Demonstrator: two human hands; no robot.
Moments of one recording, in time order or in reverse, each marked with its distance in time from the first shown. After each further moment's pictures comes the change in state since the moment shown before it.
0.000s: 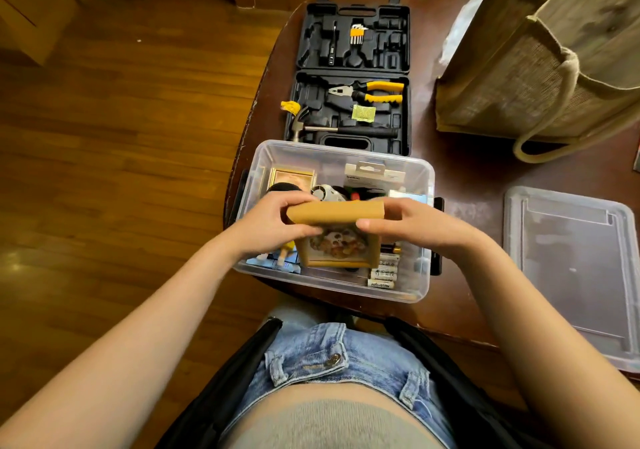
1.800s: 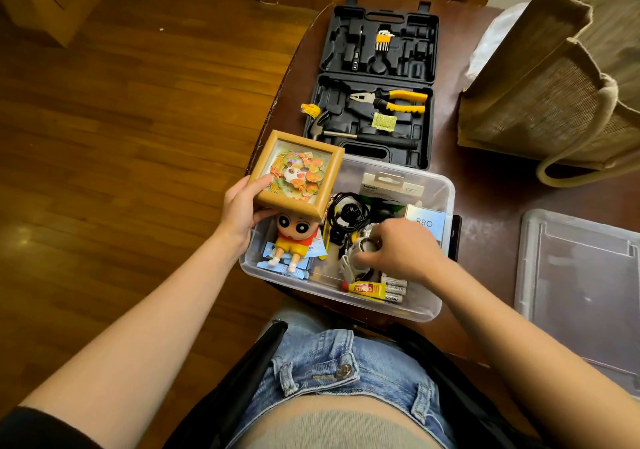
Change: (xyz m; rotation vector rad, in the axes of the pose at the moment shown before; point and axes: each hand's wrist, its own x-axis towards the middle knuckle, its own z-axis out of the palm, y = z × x) left_hand 0.012 -0.048 -0.025 -0.785 0.738 -0.284; right_hand 0.035 0.003 0.035 -0.889 0.281 0.151
